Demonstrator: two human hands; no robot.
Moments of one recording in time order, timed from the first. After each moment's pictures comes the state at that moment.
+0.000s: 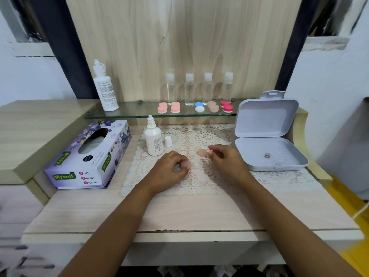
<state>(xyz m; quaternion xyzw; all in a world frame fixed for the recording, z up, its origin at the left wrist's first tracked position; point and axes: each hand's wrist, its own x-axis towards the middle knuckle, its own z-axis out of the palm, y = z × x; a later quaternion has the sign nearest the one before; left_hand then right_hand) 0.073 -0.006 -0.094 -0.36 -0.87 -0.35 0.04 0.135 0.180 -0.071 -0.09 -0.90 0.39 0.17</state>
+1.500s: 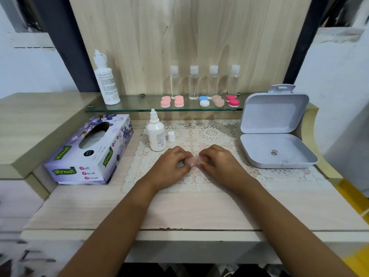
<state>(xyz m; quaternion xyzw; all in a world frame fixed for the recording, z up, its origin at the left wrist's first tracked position) 0.075 -0.007 -0.091 -0.37 -0.87 -0.33 0.05 0.136 0.162 -0.081 0.07 -0.94 0.27 0.19</state>
